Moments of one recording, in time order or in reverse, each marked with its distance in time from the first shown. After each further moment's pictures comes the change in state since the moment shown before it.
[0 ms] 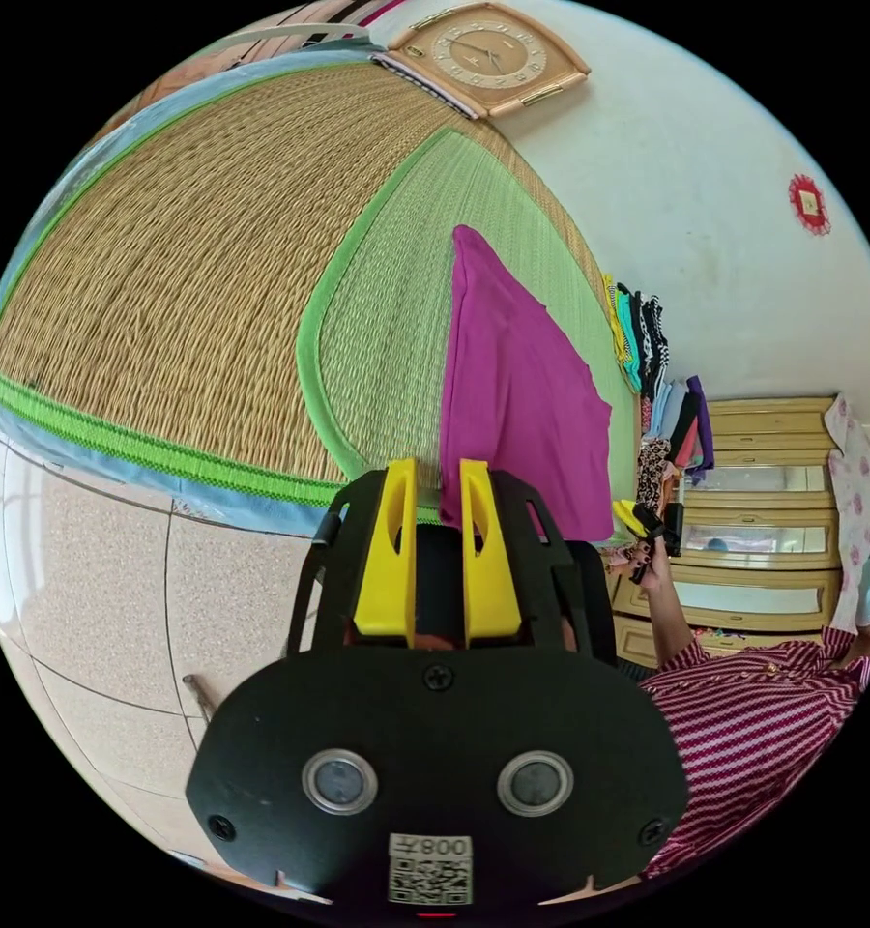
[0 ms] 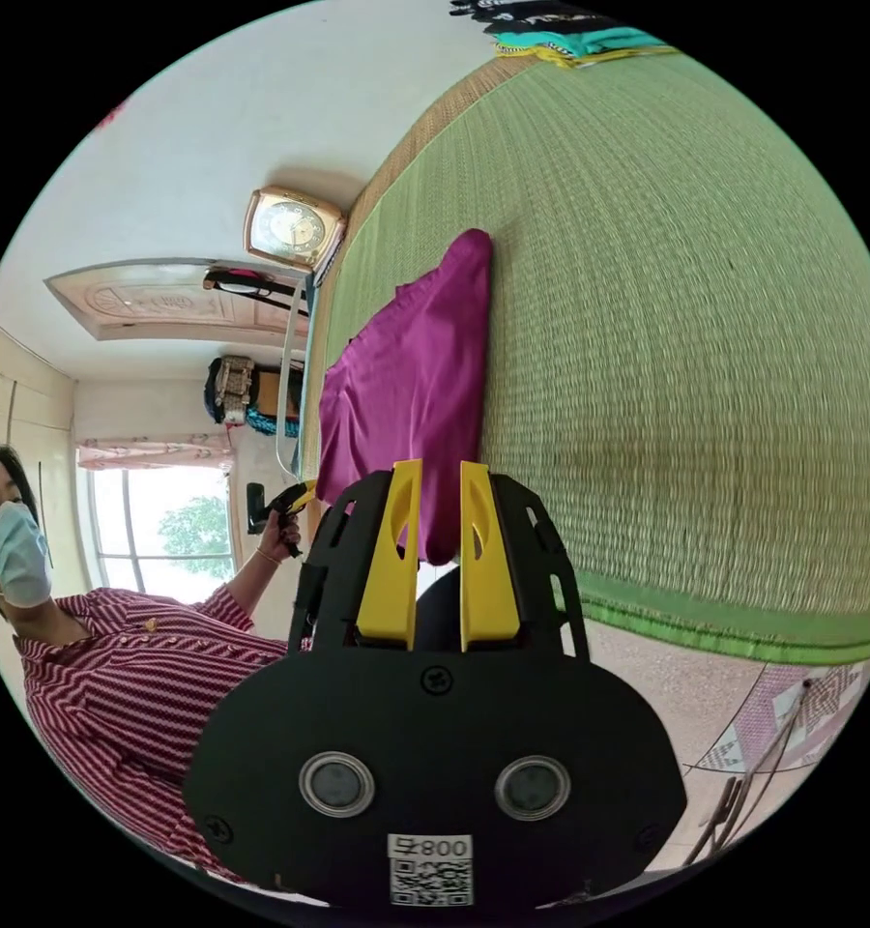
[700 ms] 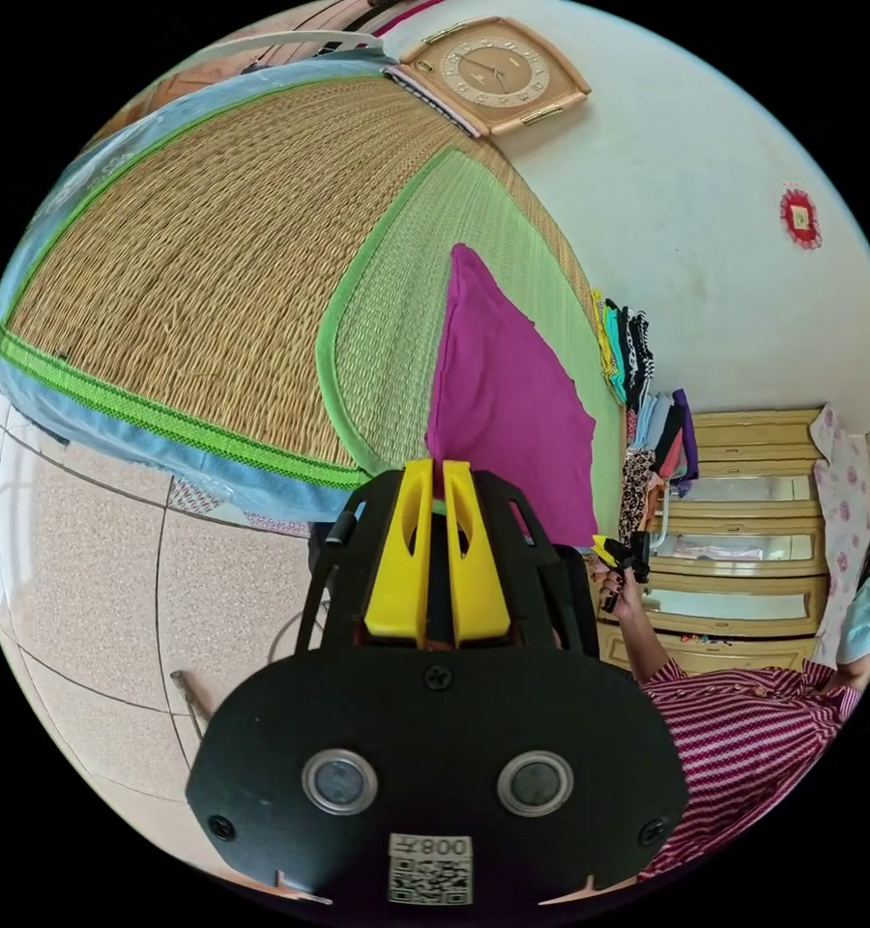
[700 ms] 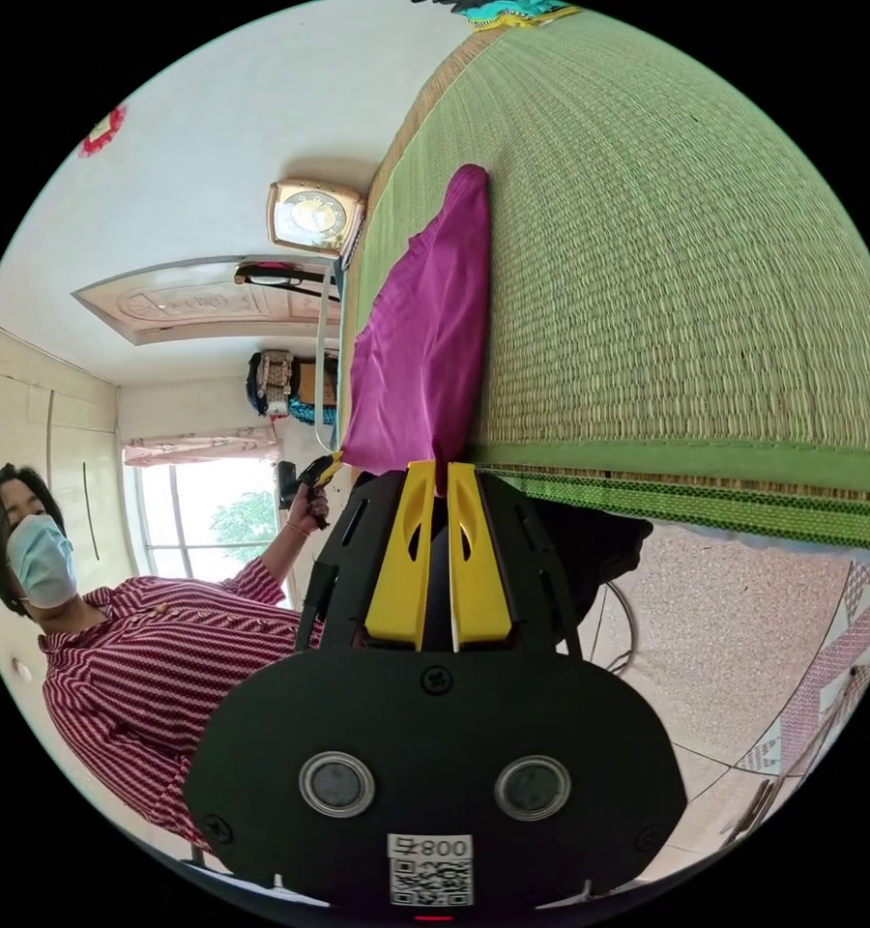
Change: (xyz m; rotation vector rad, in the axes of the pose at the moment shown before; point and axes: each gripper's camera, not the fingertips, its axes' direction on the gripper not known) left arm -0.039 0.028 -0.010 0.026 0.043 -0.028; right arm 0.030 0.022 -0.023 -0.040 -0.166 0.025
